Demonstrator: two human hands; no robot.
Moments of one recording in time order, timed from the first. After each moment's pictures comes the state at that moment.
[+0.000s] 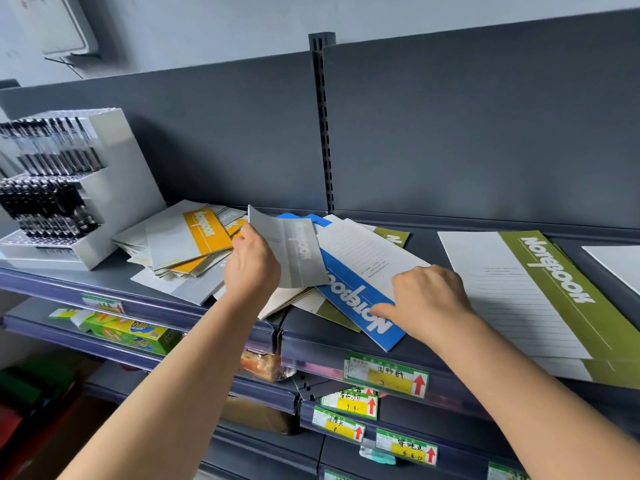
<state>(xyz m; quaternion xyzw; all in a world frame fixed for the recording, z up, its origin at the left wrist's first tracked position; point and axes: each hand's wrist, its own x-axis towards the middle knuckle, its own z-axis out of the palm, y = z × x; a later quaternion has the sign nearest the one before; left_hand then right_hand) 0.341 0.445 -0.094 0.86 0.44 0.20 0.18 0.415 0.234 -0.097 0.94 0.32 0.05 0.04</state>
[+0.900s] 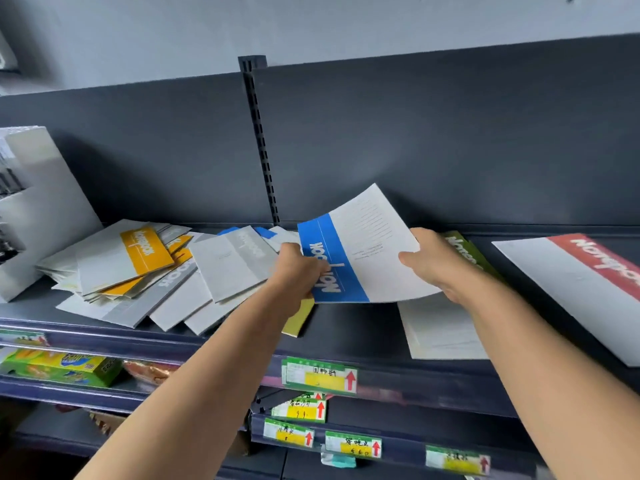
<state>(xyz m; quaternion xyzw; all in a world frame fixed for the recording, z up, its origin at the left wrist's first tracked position) 0.402 0.328 -0.084 0.71 0.33 0.11 0.61 0.497 0.153 -0.087 0.87 0.18 -0.08 -0.45</state>
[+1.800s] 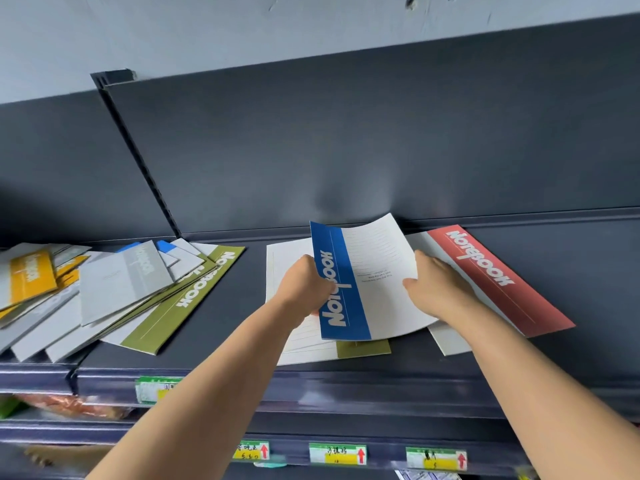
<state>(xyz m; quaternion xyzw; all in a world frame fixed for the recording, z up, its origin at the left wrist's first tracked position) 0.493 0.144 -0.111 0.85 0.26 0.02 0.45 0.547 -0.041 -0.110 0.97 0.11 -0.04 -0.19</state>
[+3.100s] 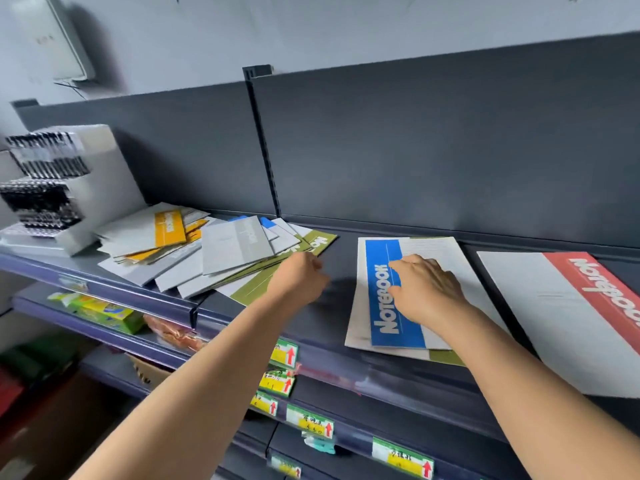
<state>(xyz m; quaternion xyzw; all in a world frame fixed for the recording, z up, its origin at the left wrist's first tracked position) 0.411 0.253 -0.100 0.89 0.35 0.10 0.26 0.497 0.081 -0.099 0.94 0.34 -0.01 -0.10</state>
